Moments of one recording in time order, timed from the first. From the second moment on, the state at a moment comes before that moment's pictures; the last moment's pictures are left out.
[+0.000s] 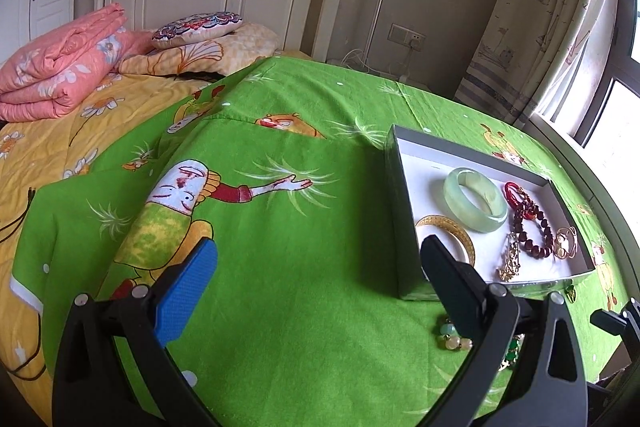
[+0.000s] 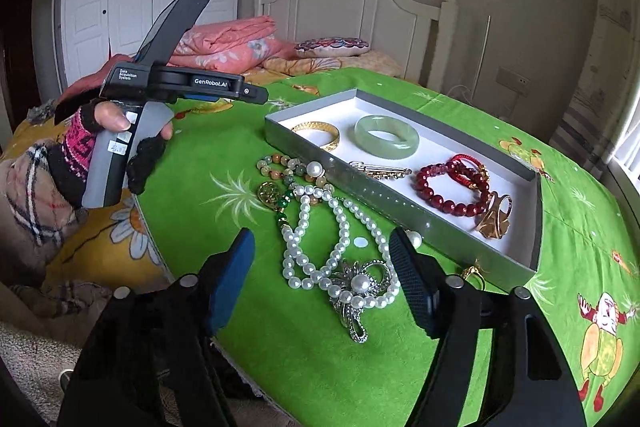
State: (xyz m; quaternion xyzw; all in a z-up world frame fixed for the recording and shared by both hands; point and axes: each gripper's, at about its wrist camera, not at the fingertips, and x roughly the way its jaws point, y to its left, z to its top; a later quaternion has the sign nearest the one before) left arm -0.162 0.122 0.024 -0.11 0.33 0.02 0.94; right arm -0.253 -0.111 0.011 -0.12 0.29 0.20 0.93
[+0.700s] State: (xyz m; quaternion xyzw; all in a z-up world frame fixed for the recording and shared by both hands) left arm -0.169 0.120 0.026 -0.11 0.31 0.01 0.94; right arm -0.233 -0.127 -0.013 -0.11 0.35 0.17 0.91
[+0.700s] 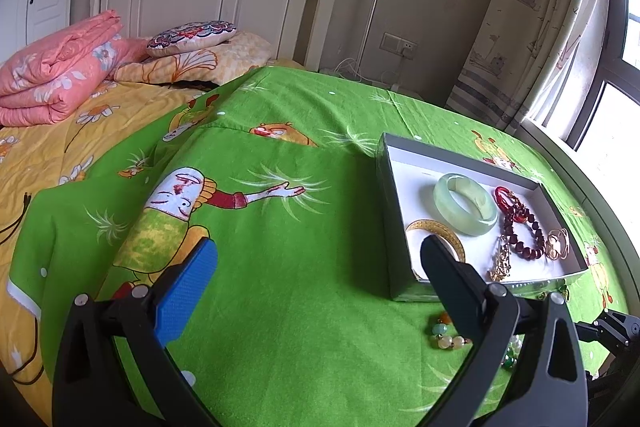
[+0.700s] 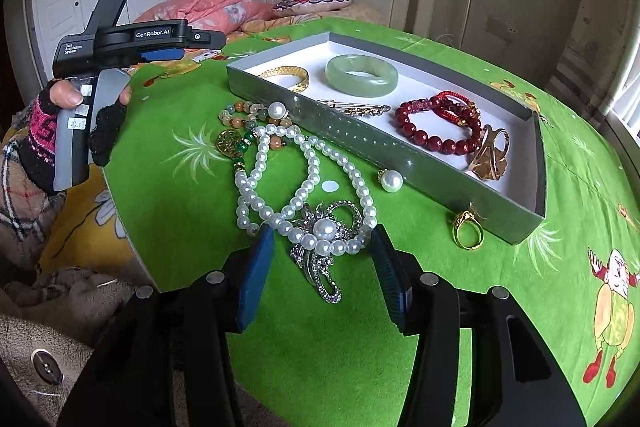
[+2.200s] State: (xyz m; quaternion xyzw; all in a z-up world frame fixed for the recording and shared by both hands) left arm -0.196 -0.085 -0.003 0.19 0.40 -0.34 0.83; right arm -0.258 -0.198 -0.009 -0.04 0.32 0.14 0.94
